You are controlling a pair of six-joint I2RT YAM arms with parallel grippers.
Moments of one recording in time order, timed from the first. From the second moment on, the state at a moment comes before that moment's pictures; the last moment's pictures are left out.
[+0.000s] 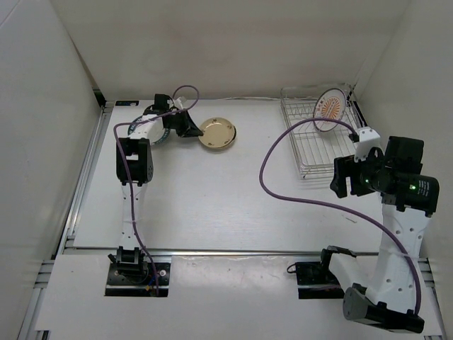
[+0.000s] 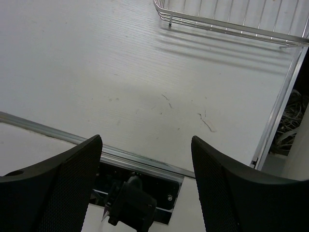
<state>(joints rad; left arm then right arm) -0.09 2.58 2.18 -0.52 0.81 -0.44 -0.20 0.93 1.42 -1.37 -0.36 -0.40</state>
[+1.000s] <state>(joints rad) -0.14 2.41 2.12 -0.52 0.68 -0.35 -0.25 0.95 1.38 -1.29 -0.49 -0.36</state>
